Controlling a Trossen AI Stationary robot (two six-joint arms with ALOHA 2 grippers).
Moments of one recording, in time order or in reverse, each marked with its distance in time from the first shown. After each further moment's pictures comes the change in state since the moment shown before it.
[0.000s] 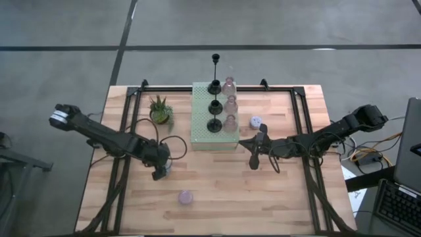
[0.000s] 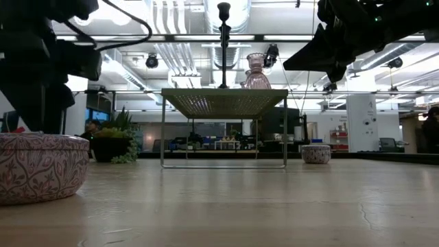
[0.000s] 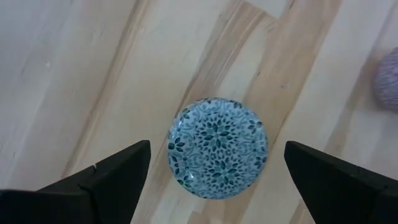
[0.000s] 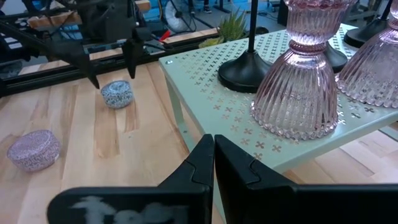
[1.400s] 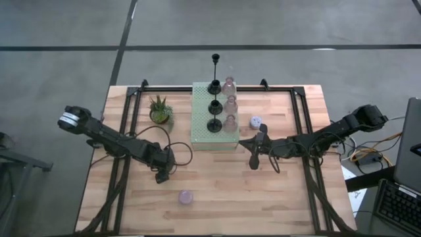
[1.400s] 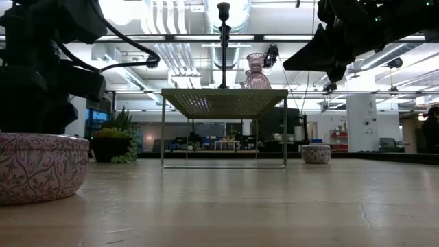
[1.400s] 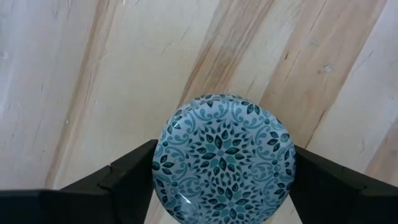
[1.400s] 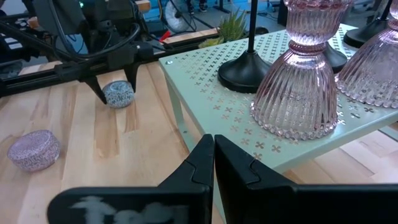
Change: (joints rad) left arm -0.014 0.191 0.000 0.069 0.005 0.033; right arm 0.000 0.000 0.000 0.000 0.000 0.000
